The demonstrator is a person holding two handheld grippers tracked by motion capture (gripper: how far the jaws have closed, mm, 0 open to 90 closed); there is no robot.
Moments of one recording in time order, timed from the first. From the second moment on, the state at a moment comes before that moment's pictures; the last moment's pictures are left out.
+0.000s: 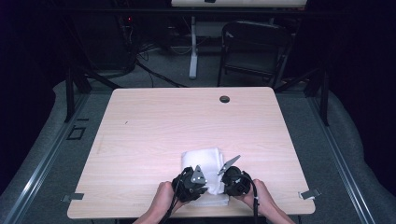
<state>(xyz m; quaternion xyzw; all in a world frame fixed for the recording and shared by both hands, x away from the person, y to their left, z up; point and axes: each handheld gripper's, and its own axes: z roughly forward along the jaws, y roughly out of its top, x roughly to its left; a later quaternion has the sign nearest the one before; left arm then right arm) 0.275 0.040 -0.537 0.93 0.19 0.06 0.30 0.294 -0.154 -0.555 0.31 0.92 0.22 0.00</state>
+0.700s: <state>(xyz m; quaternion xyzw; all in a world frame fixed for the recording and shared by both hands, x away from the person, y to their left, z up) 0.275 0.060 -0.521 0.91 0.24 0.09 0.32 0.294 -0.154 -0.556 0.32 0.92 0.23 0.01</state>
